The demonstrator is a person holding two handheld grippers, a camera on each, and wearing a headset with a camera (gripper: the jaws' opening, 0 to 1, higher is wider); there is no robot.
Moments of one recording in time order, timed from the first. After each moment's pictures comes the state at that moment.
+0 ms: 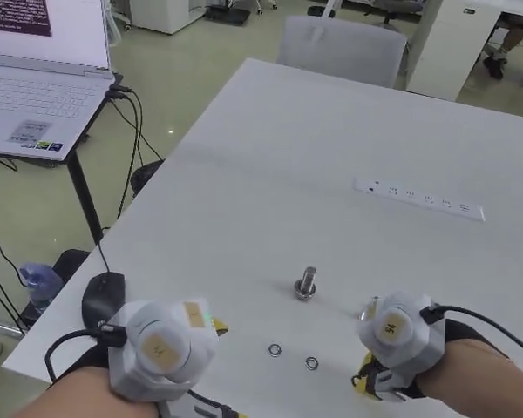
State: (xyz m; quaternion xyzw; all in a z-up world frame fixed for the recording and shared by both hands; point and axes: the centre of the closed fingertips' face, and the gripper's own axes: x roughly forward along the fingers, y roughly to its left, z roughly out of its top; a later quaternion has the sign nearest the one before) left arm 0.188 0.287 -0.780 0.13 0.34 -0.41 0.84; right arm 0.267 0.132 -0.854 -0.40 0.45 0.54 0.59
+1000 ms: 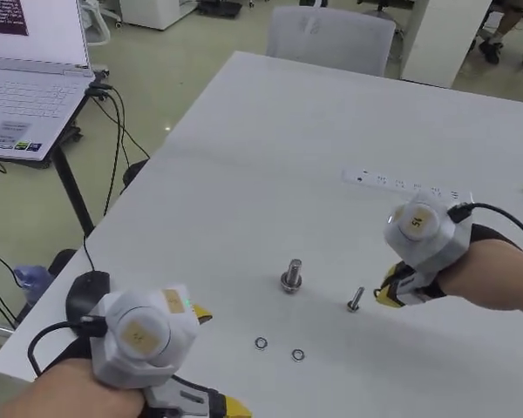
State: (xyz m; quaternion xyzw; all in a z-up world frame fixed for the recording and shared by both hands) left arm 0.200 0.289 -0.783 0.12 0.35 -0.38 0.85; right arm 0.371 0.130 -0.796 -0.40 0.43 0.51 0.63
